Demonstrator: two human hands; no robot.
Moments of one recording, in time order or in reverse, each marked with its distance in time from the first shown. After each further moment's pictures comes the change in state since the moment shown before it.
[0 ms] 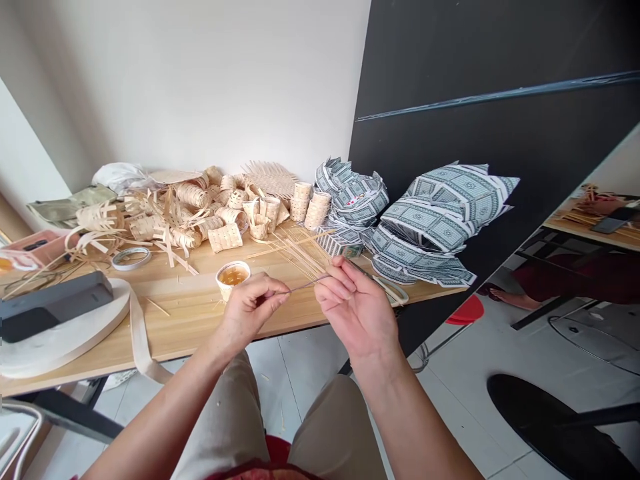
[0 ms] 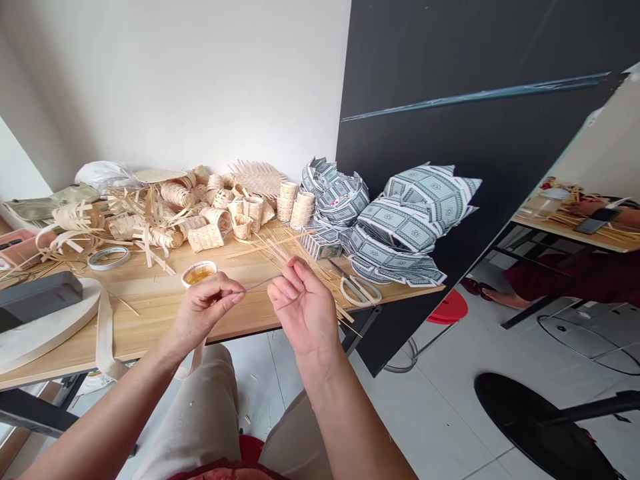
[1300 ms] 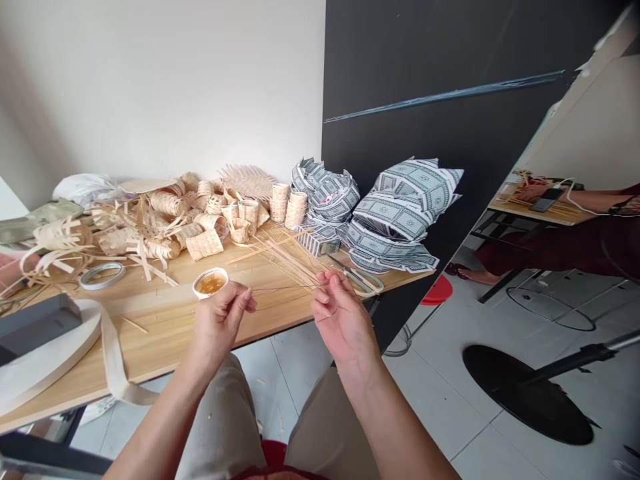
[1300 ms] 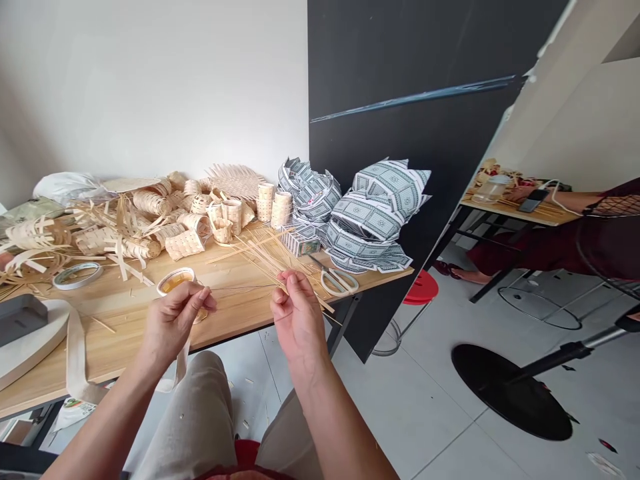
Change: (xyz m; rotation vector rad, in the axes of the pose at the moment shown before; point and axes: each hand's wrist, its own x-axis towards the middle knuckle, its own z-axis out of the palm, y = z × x) left_hand -0.007 -0.001 -0.002 0.136 0.074 -0.127; right_hand -0.004 0.005 -0.039 -0.088 0.214 -0.251
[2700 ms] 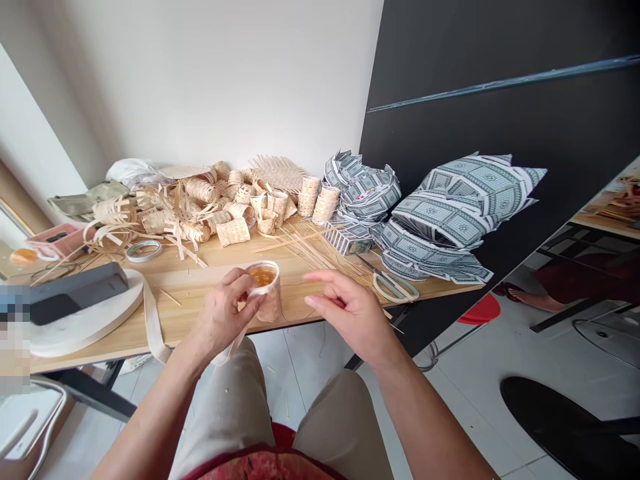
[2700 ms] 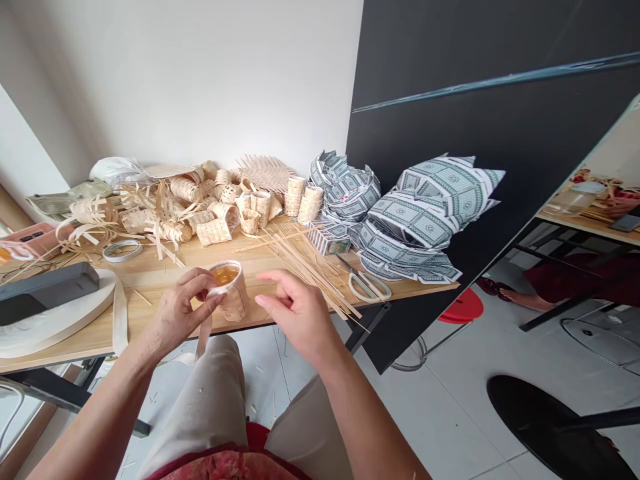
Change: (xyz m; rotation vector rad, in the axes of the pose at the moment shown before) left_hand -0.012 -0.004 -0.038 0.433 -0.110 0.078; right_hand -0.015 -0.005 0.014 -1.252 -0.545 -0.279
